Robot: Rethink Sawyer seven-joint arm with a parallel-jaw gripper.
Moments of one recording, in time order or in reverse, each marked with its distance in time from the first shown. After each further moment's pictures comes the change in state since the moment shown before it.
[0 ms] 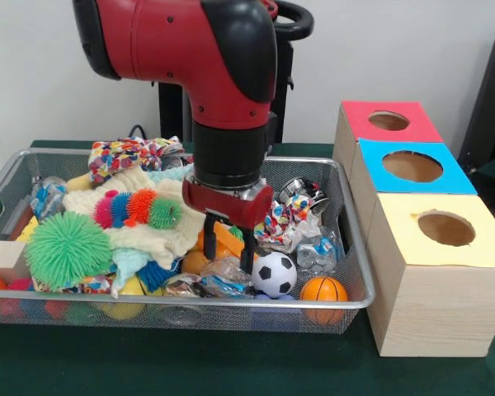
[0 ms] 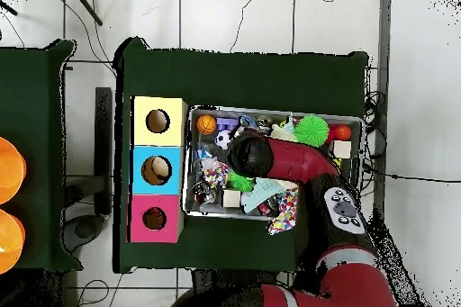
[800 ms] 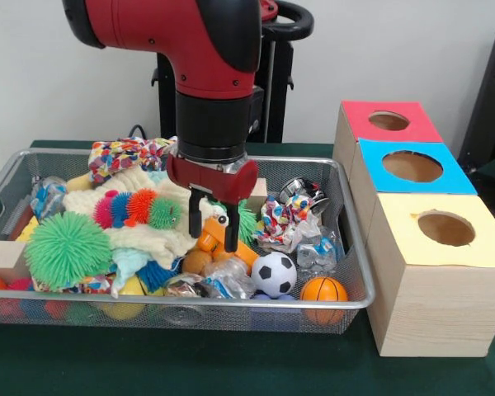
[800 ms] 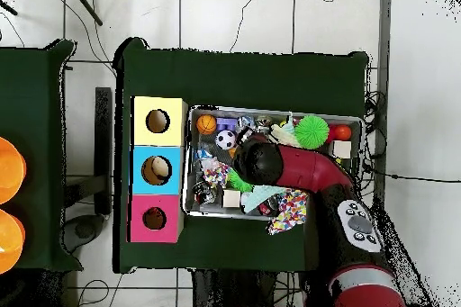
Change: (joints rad) arm -0.028 -0.067 0.000 0.060 -0.001 -0.005 0.000
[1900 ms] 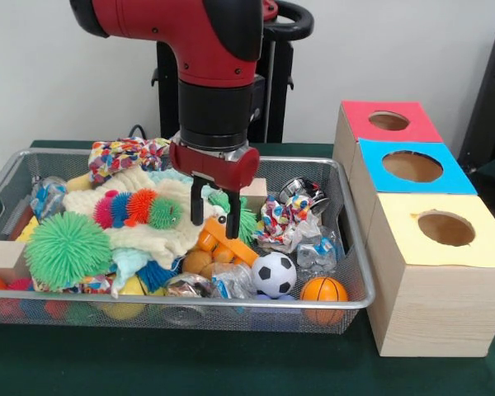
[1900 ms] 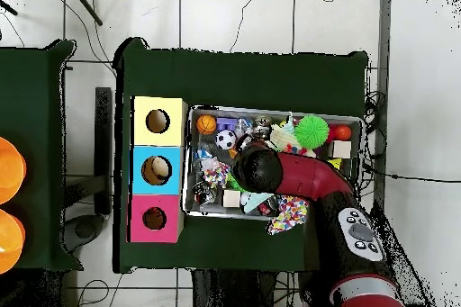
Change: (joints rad) arm -0.006 -0.029 -0.005 0.051 0.000 -0.012 0.000
